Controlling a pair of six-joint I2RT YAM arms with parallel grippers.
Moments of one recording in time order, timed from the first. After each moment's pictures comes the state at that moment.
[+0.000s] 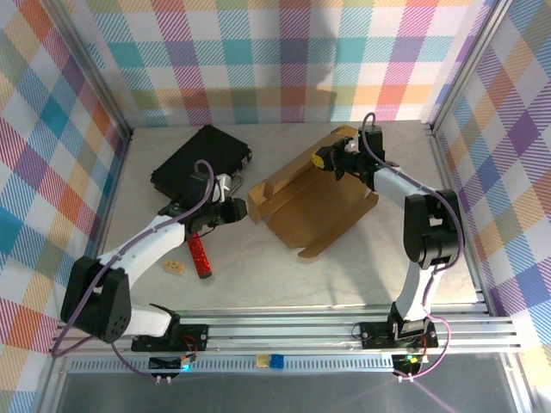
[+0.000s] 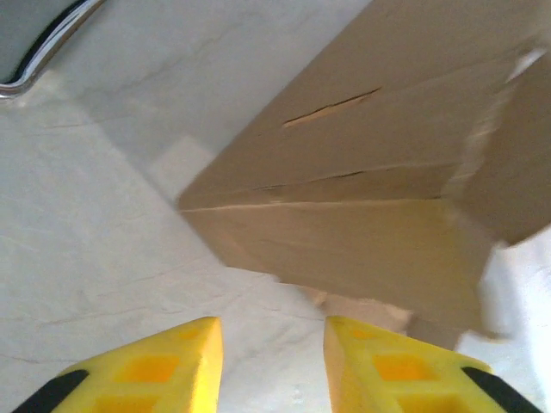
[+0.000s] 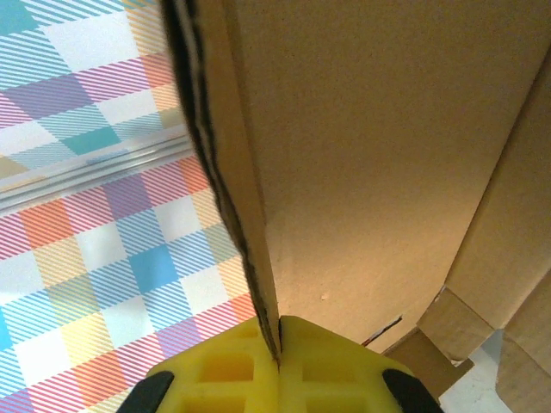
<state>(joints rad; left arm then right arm) -0.36 1.39 0.86 -0.30 0.28 -0.49 0.20 1.89 1.30 0.08 -0.79 1.37</state>
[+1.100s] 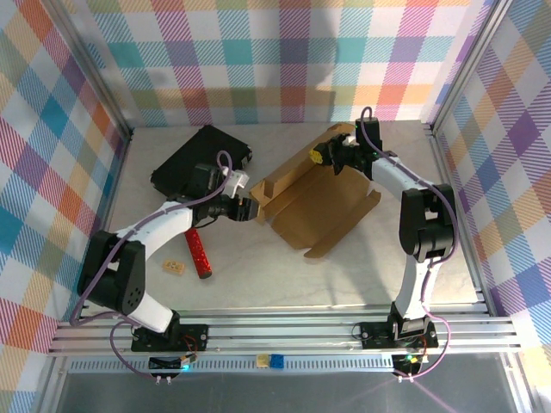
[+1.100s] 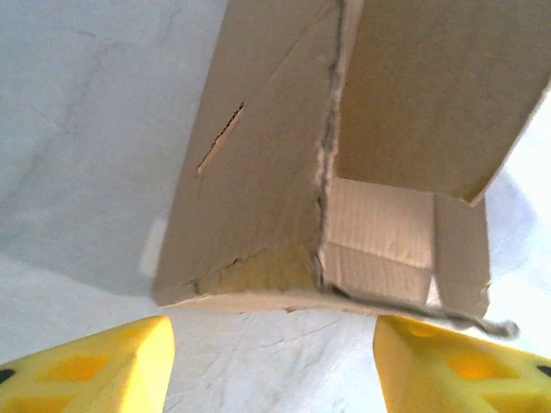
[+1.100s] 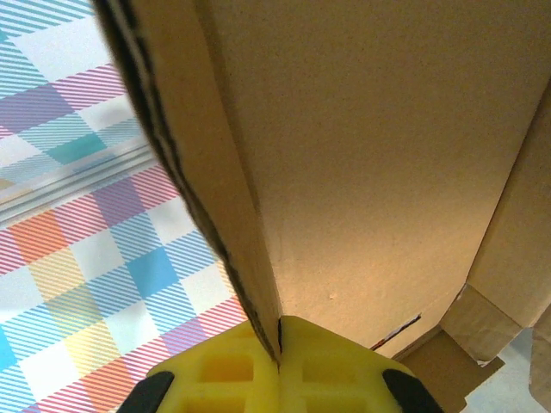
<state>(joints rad) -0.32 1.52 0.95 -0.24 0.51 -0.05 0.20 1.96 1.45 -0.08 -0.82 1.38</state>
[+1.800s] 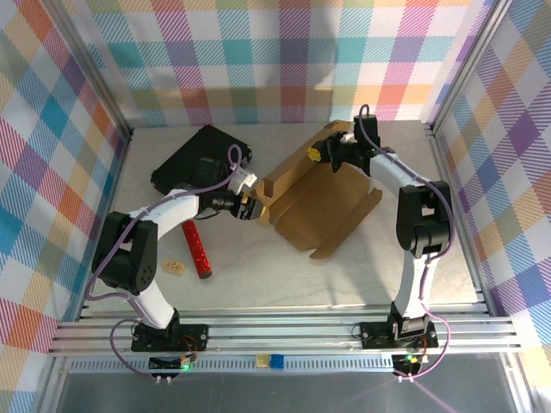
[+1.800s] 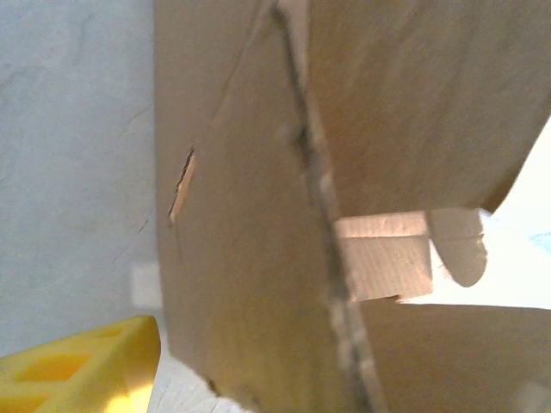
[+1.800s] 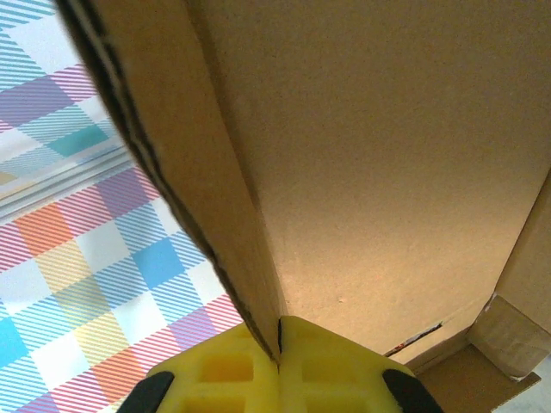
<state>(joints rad) -0.31 1.69 1.07 -0.27 0.69 0.14 0.20 2.00 1.52 -0.11 -0.86 1.39</state>
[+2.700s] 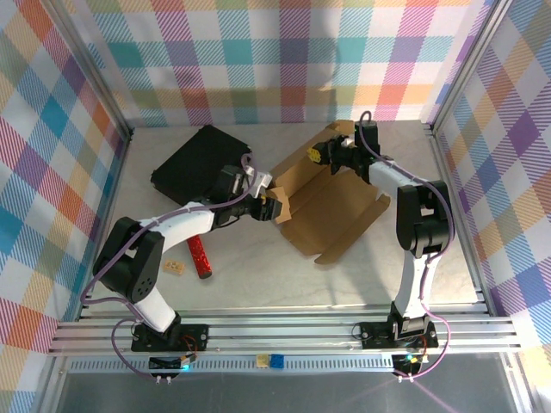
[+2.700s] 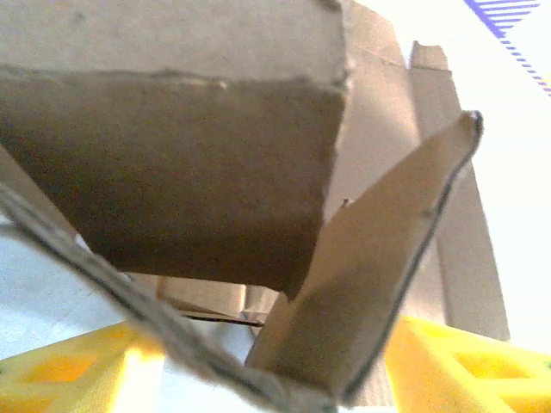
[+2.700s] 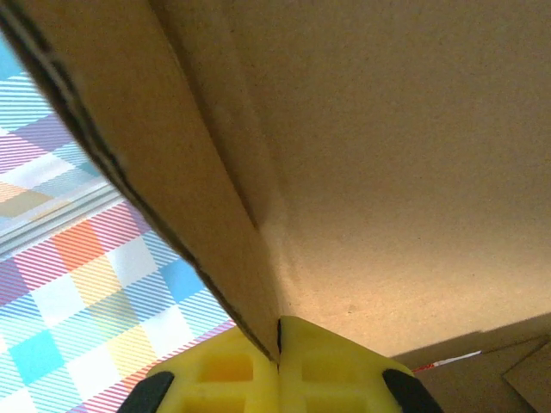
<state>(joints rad) -0.50 1.65 0.98 0.00 0.39 -0.16 0.20 2.00 1.40 0.12 -0.83 1.53</state>
